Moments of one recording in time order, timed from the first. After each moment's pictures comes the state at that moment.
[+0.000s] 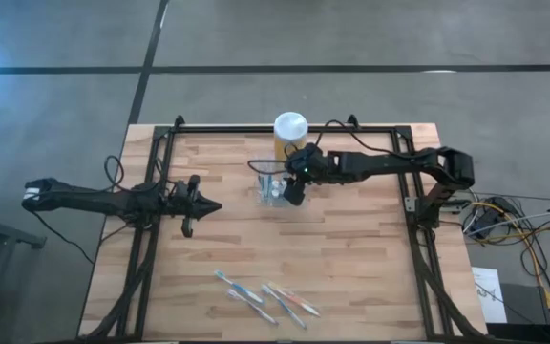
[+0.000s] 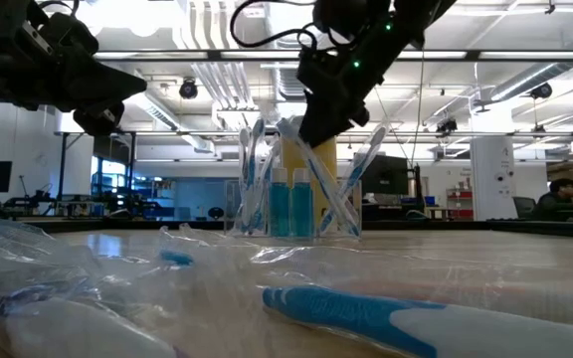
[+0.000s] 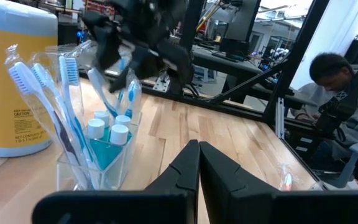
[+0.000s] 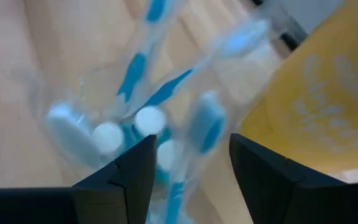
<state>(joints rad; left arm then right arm) -0.04 0.41 0.04 0.39 -0.05 -0.26 -0.17 1.69 1.21 -0.34 0.24 0.18</state>
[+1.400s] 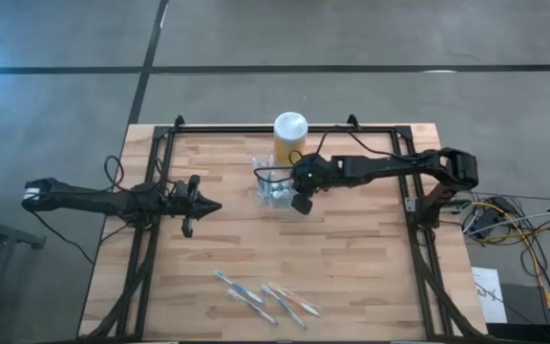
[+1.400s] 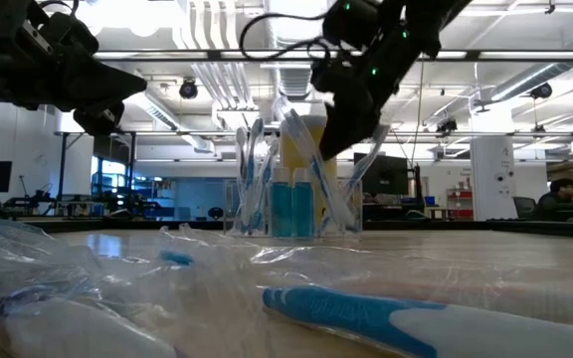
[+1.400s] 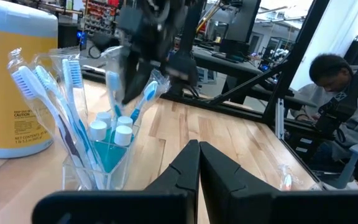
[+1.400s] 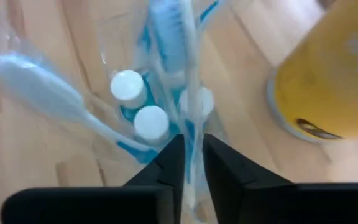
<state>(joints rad) -0.04 0.41 0.04 0.39 -0.05 -0.27 -0.17 1.65 1.13 -0.37 0.10 0.21</state>
